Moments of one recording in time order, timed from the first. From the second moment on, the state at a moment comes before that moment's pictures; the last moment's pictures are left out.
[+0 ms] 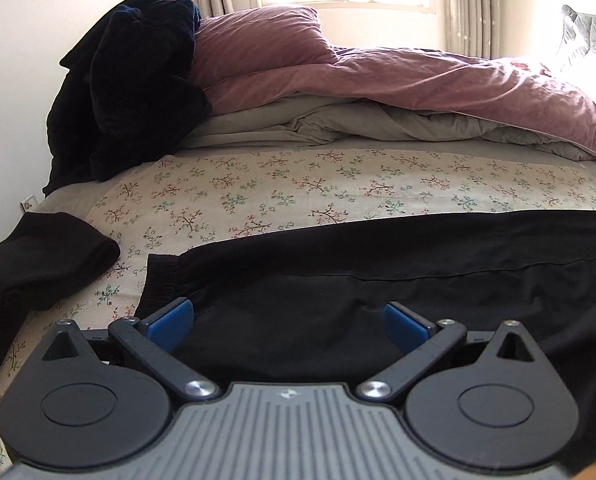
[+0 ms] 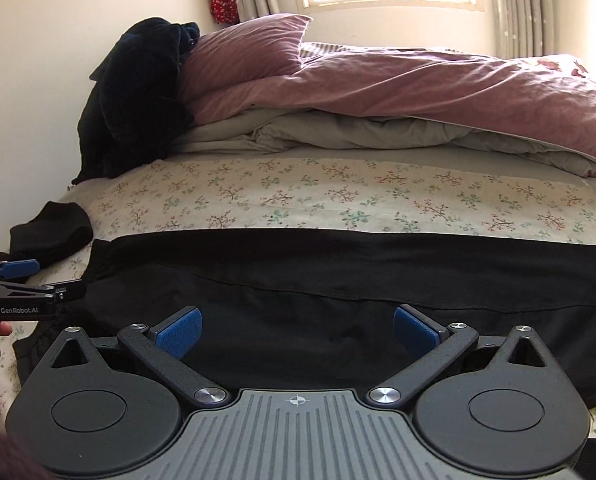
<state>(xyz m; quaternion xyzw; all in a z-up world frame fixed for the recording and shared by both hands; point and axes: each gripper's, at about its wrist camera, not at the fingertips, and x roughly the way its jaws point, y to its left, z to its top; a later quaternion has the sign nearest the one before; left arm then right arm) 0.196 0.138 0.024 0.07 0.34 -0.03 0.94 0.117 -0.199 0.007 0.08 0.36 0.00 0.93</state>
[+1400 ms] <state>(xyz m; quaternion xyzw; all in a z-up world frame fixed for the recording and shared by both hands) 0.238 0.190 -0.071 -0.06 0.41 -0.05 0.91 0.406 -0.094 -0.116 -0.21 0.48 0.14 0.84</state>
